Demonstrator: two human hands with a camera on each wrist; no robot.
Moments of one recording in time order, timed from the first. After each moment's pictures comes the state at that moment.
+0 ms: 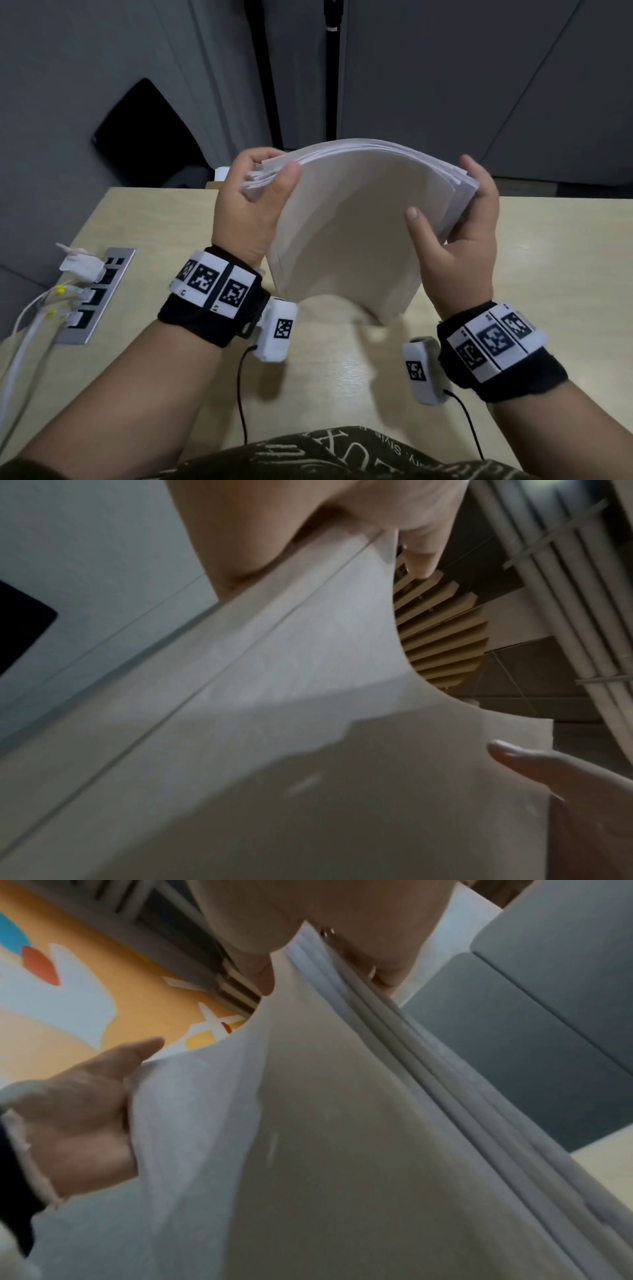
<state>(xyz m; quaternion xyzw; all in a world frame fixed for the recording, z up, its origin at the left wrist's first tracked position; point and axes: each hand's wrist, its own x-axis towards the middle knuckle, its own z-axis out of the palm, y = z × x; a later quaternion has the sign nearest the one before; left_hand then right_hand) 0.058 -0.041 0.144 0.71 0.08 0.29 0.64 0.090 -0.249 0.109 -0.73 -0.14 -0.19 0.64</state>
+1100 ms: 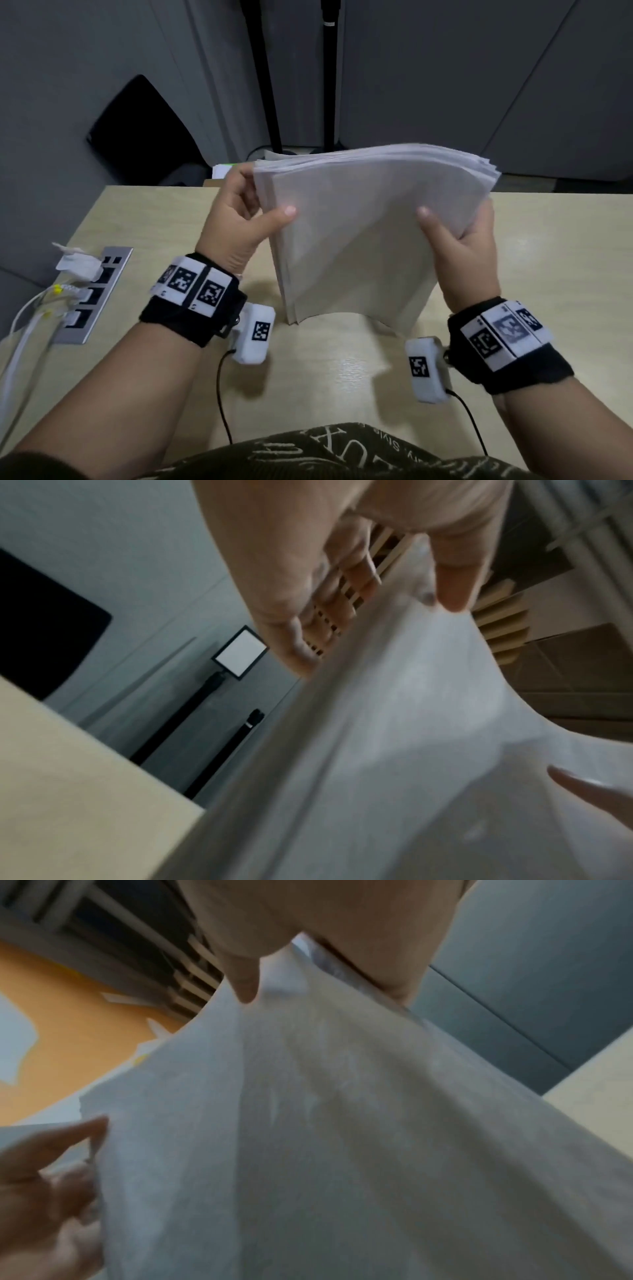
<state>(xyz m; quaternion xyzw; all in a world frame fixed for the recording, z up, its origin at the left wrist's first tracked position) 0.055 -0.016 0.111 0.69 0.04 0.20 0.70 0.102 -0.265 0.094 -0.69 -0.08 -0.09 0.71</state>
